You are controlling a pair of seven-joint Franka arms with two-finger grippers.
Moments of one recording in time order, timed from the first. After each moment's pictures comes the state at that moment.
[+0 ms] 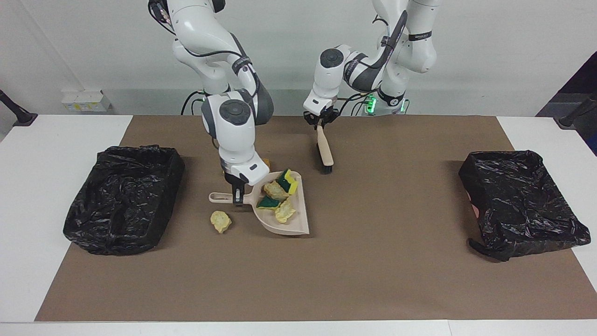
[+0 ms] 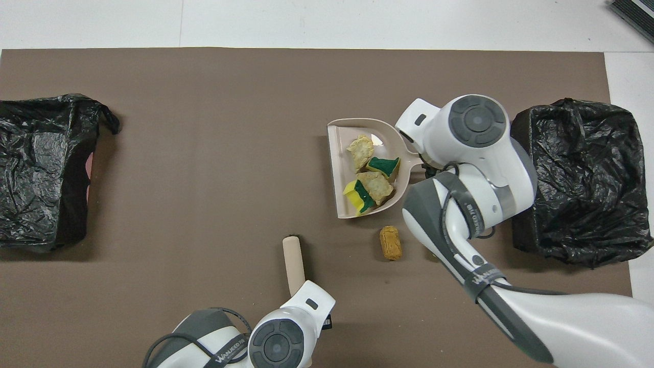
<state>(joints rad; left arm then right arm) -0.87 -0.12 -0.07 -2.47 -0.18 2.31 -0.89 0.11 0.30 0.18 -1.77 -0.21 2.12 -1.25</state>
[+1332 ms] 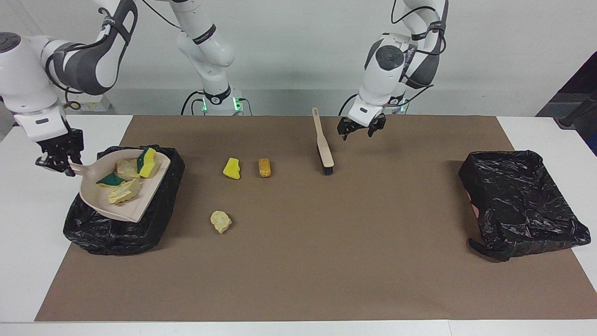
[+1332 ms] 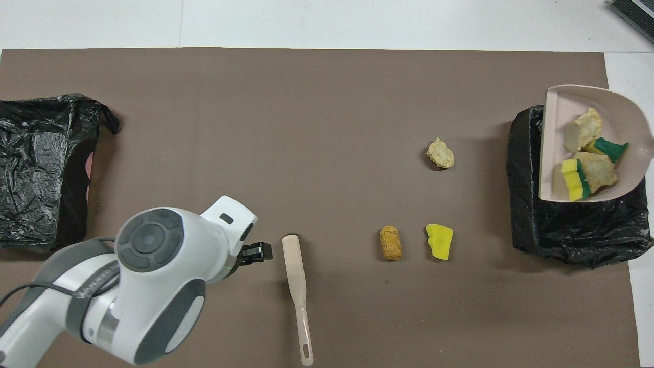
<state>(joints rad) -0.47 -0.18 -0.03 -2.23 -0.10 1.96 -0.55 -0.52 0.15 0.16 -1.68 -0.20 2.00 -1.73</state>
